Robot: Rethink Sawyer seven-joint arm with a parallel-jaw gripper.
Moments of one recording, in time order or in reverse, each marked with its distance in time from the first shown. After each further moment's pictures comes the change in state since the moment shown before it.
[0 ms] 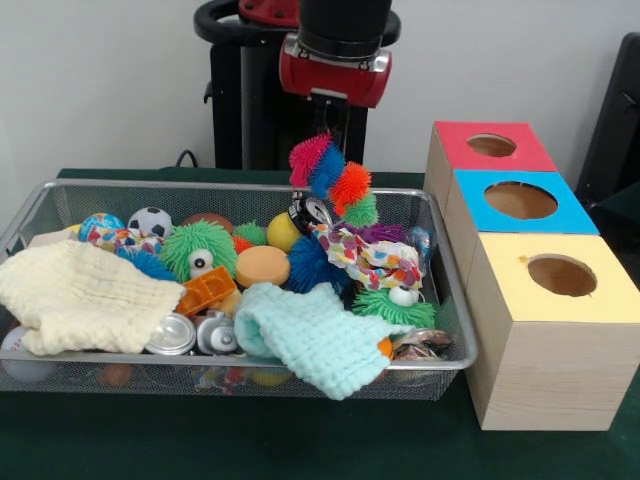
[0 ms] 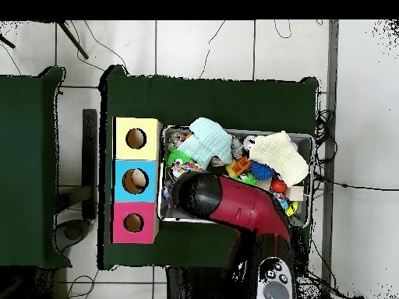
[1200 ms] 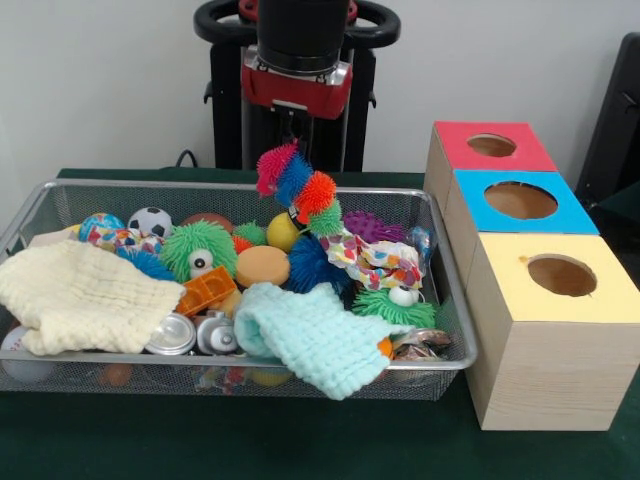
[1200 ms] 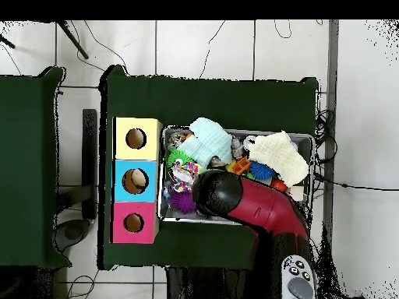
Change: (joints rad) arm -0.082 0.018 0.024 0.000 0.000 0.000 0.000
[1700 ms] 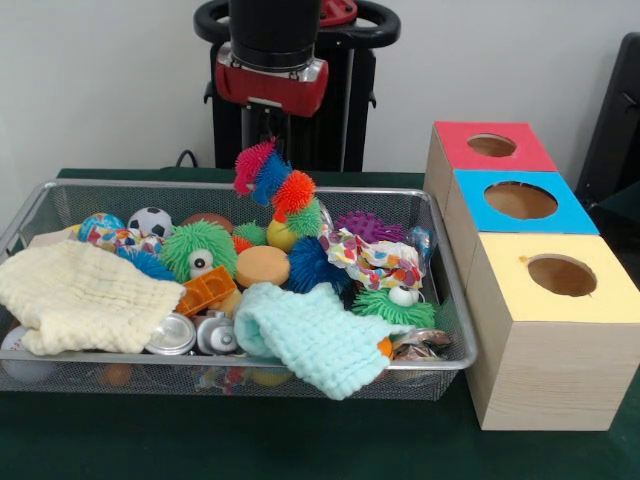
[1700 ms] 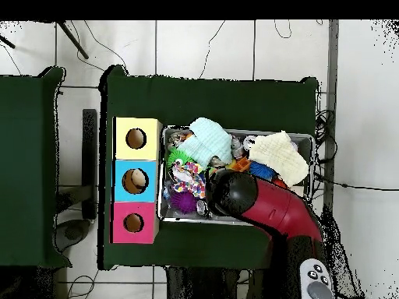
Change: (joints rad) arm -0.064 -0.016 0.026 0.003 -0.012 0.000 0.000
